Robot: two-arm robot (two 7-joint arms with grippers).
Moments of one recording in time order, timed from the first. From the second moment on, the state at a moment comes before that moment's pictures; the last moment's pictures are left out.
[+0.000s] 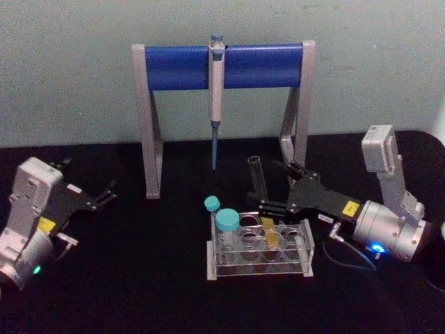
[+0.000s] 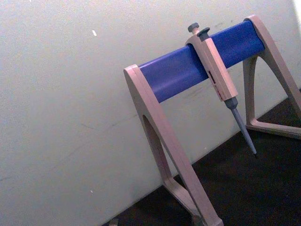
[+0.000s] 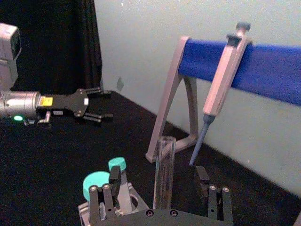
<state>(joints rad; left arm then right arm) -0.20 0.60 0.45 -1.41 -0.25 -0.12 0.03 0.36 0.49 -0.48 -1.33 0.52 -0.10 0.68</state>
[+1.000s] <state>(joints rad) -0.20 0.60 0.45 -1.41 -0.25 -0.12 0.03 0.16 0.50 -0.31 -1.52 0.36 0.14 0.21</state>
